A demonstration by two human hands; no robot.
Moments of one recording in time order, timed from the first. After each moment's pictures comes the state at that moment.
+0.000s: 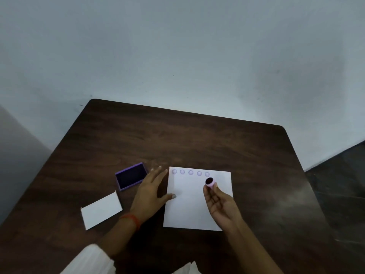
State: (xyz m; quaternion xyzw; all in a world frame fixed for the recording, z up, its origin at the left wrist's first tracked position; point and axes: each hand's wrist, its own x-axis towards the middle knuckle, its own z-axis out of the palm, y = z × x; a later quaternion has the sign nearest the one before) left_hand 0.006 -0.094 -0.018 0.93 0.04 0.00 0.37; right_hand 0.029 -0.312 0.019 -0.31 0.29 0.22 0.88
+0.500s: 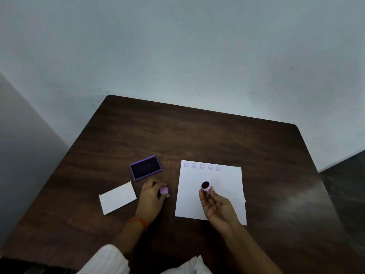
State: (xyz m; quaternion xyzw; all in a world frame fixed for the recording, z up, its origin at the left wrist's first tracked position) left_hand -0.034 -0.083 -0.029 0.92 0.14 -0.02 0.37; right_hand -0.005 -0.284 0.012 -0.26 0.32 0.28 0.87
